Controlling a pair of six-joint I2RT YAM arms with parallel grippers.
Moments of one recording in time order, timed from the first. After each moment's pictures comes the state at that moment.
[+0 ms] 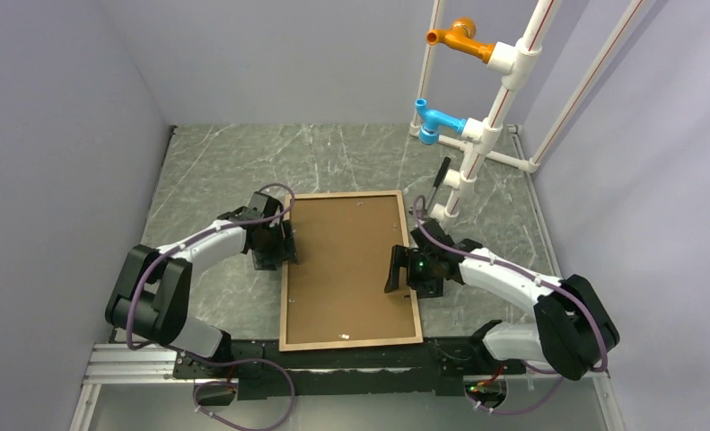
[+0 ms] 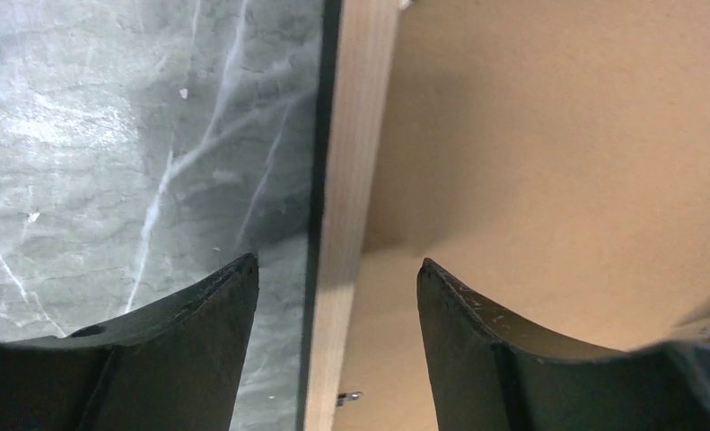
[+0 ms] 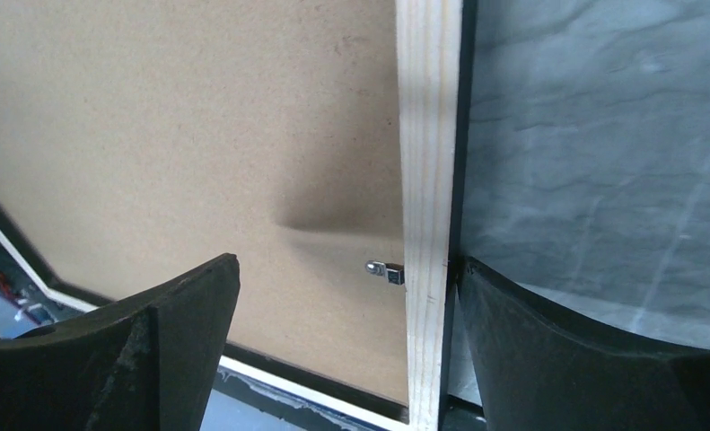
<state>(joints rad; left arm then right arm) -0.37 1.49 0.80 -0.49 0.09 -0.59 0.57 1.26 0.59 -0.50 -0.20 0.71</state>
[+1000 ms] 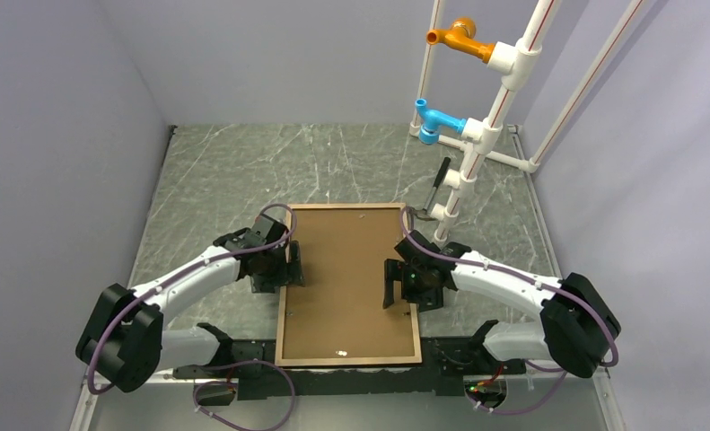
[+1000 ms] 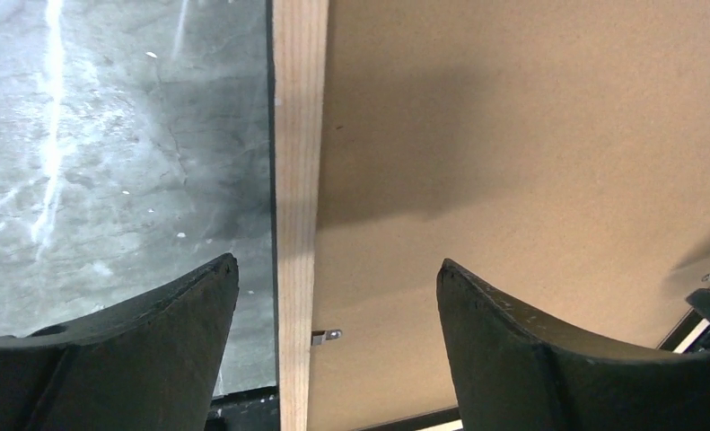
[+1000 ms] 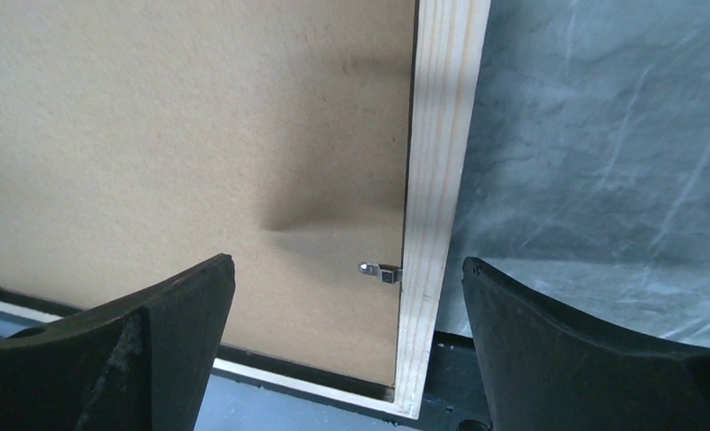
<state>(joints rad) -0.53 1.22 0.64 -0.60 0.08 -0.71 0.77 1.25 0.62 -0.65 -0.10 0.83</state>
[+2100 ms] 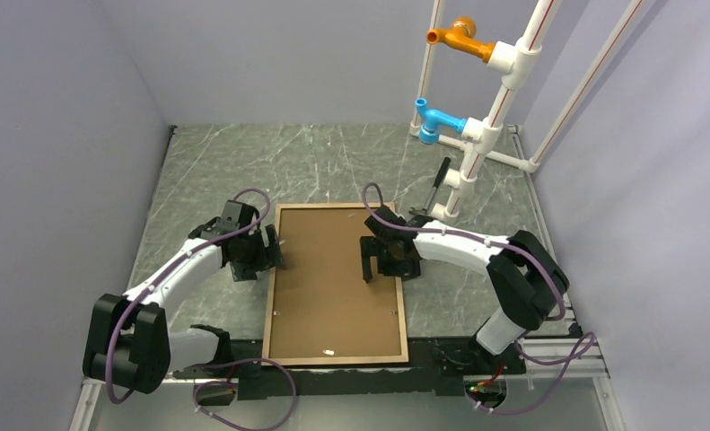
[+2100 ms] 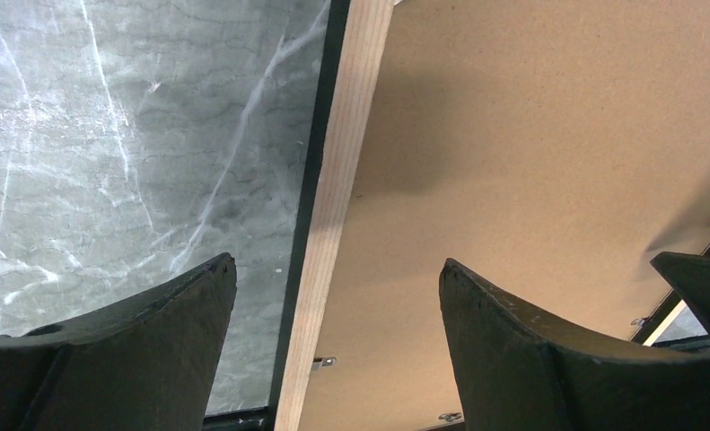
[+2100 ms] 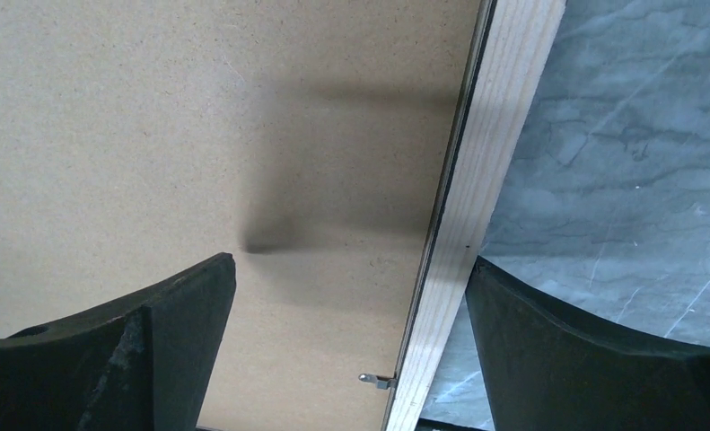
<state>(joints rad) -0.26 1.21 0.69 -0.63 0.14 -0.57 0.78 1.59 0.94 -0.61 0.02 0.70</state>
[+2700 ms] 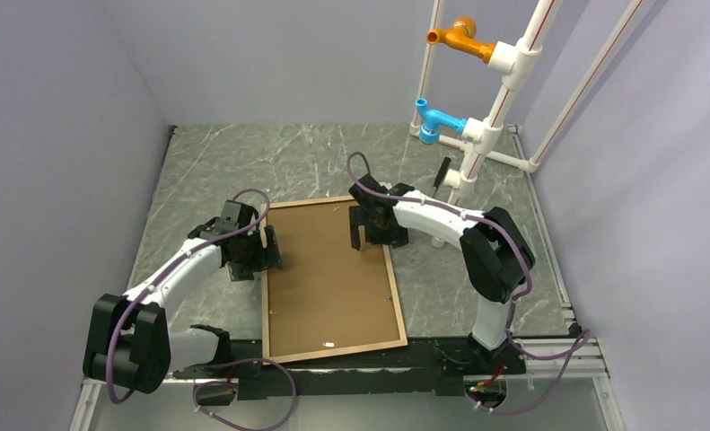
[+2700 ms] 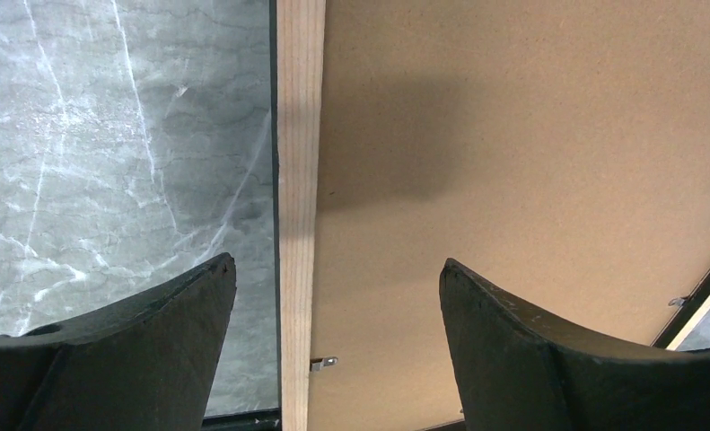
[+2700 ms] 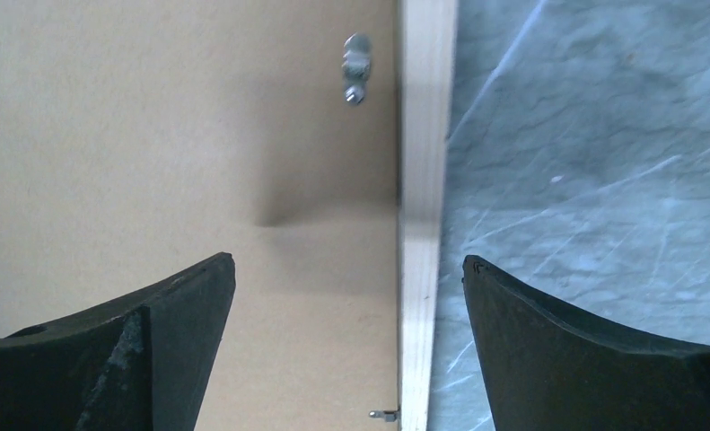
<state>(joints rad) -0.25 1.21 0.69 -0.64 0.12 -0.54 0.74 1.83 1.29 -0.73 0.16 0.64</state>
